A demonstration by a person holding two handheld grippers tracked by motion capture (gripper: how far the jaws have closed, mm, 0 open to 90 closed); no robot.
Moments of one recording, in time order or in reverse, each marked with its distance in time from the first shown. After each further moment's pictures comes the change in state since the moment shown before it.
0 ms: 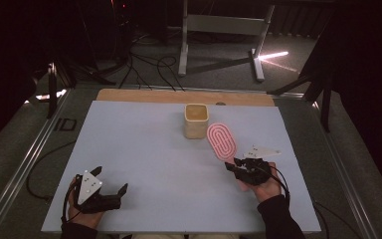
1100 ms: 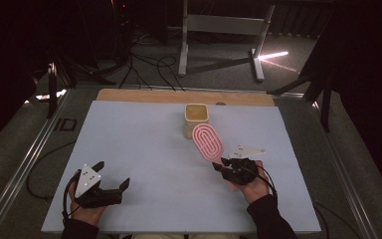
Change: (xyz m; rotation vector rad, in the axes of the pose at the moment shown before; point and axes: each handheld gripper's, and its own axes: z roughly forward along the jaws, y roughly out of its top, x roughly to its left) left arm 0.002 0.022 0.001 -0.035 -0.046 -0.060; right arm 0.025 0.015 0.020 0.001 0.033 -0.052
